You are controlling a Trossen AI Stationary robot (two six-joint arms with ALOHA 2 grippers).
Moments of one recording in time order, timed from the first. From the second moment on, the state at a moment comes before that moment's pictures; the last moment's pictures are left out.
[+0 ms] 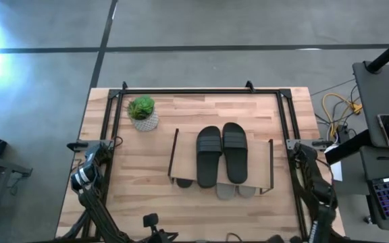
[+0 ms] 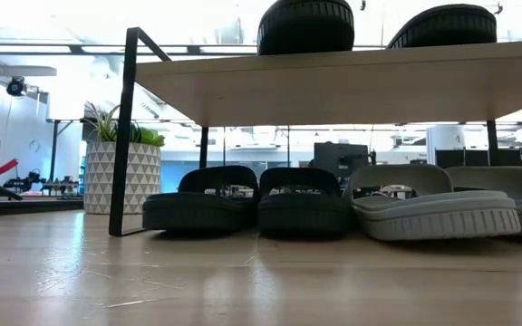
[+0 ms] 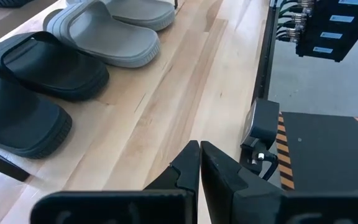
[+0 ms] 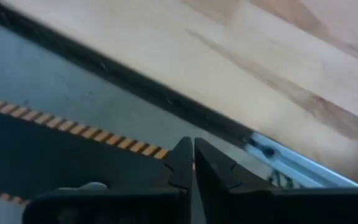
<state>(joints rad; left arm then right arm) -1.01 2.16 1.89 -0.96 -0.92 -1.19 1.17 2.39 2.27 -1.57 0.21 2.30</state>
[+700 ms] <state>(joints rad) -1.01 2.16 1.88 -0.95 -0.92 -1.19 0.85 2.39 1.98 -1.29 0.61 2.16</state>
